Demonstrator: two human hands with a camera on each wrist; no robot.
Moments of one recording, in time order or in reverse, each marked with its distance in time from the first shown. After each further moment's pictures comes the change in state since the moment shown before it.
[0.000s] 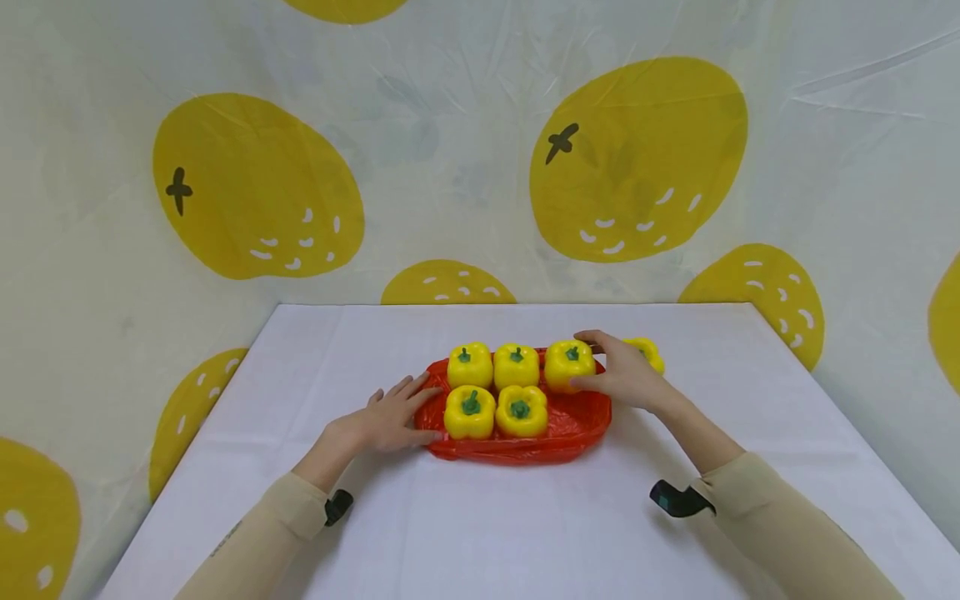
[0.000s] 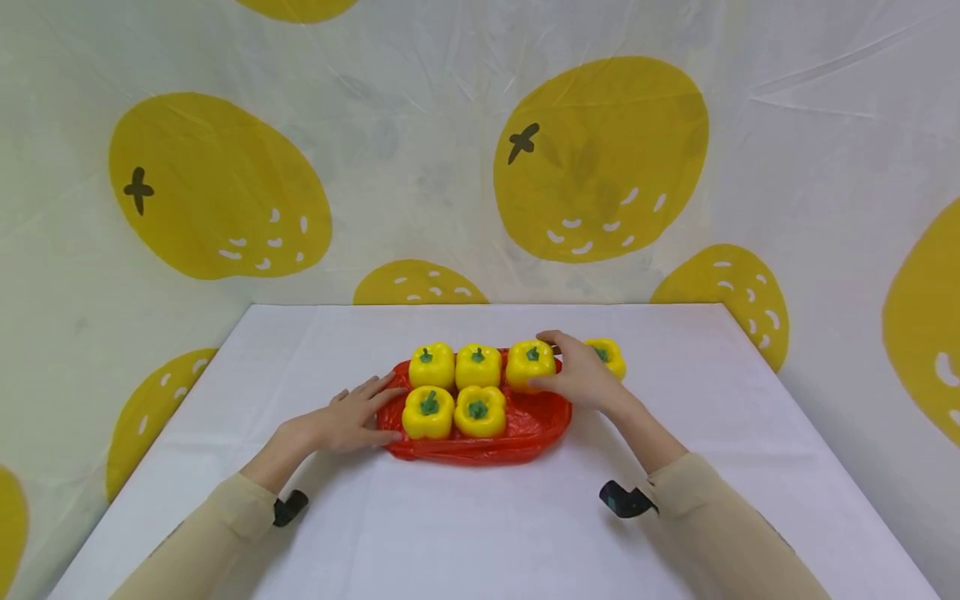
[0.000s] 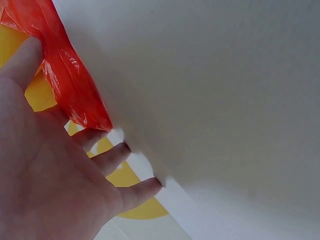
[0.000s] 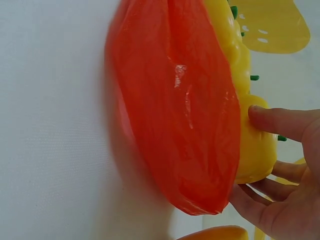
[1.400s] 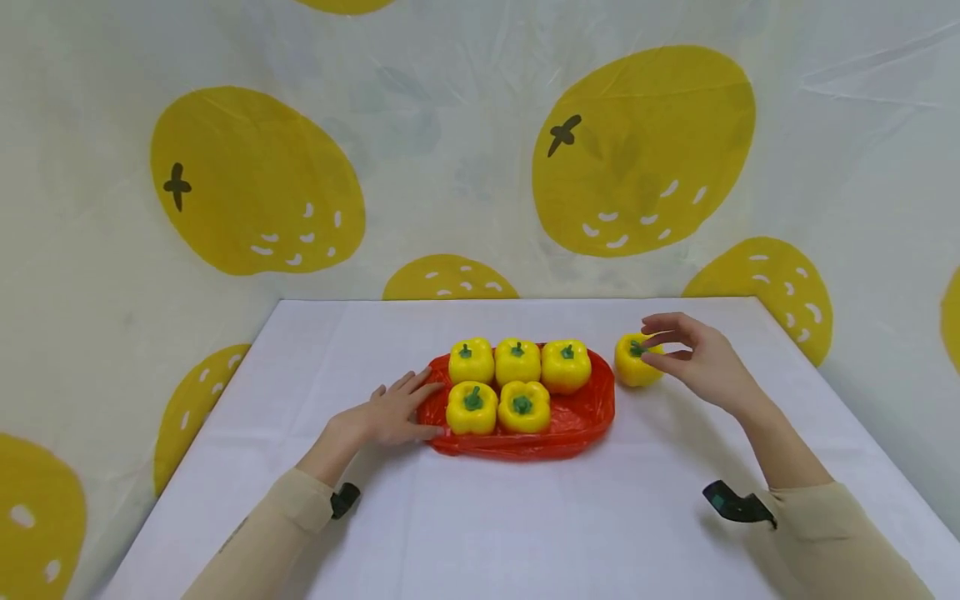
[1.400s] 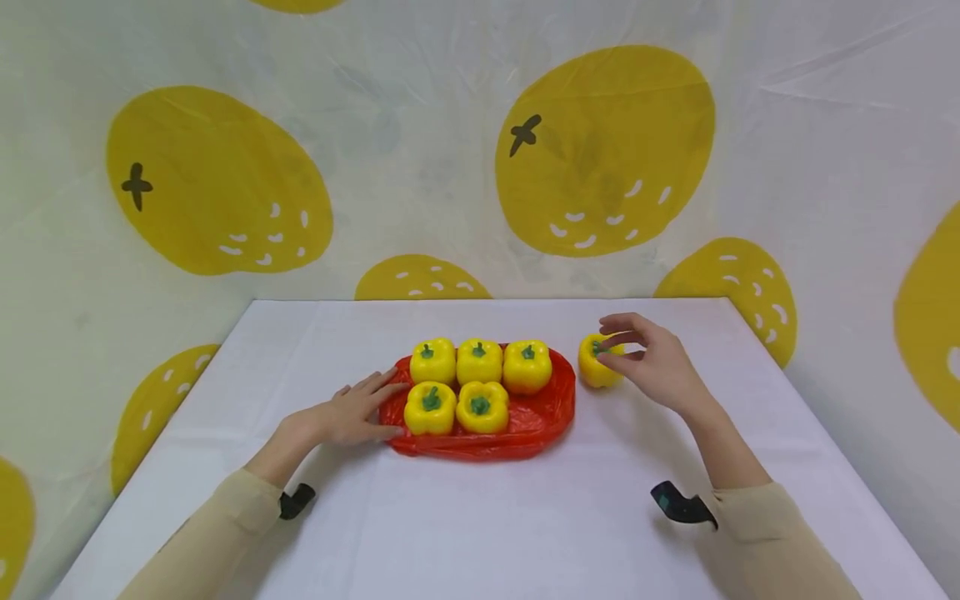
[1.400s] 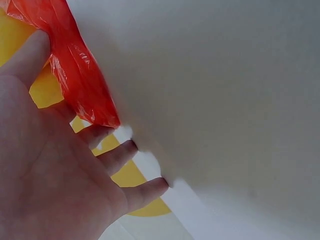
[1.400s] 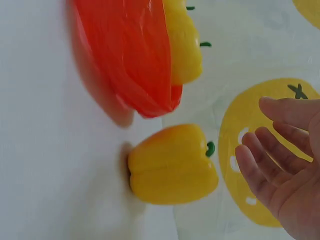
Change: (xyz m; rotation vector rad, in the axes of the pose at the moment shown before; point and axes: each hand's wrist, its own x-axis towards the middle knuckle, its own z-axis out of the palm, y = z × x) left_hand -0.002 0.005 -0.006 -0.009 -0.021 0.000; right_hand -0.046 0.037 -0.059 0.124 0.212 -0.117
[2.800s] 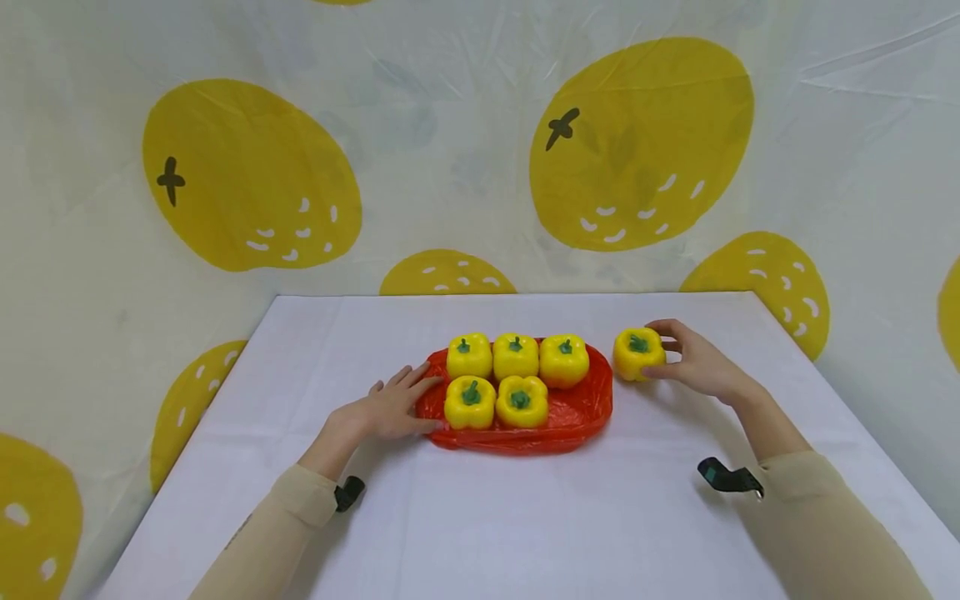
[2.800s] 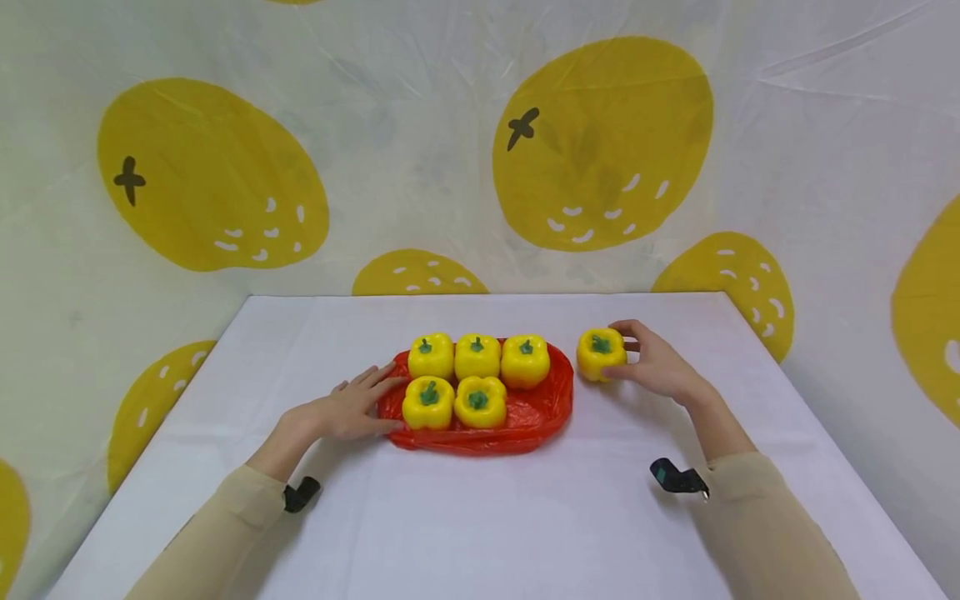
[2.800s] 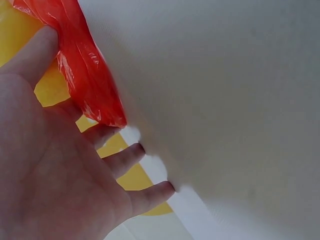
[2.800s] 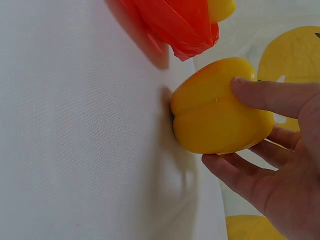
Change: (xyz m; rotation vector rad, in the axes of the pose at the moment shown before) left_hand 0.005 -0.001 0.002 -0.004 -0.006 -0.025; right_hand 0.012 0.054 0.001 -0.004 -0.233 0.236
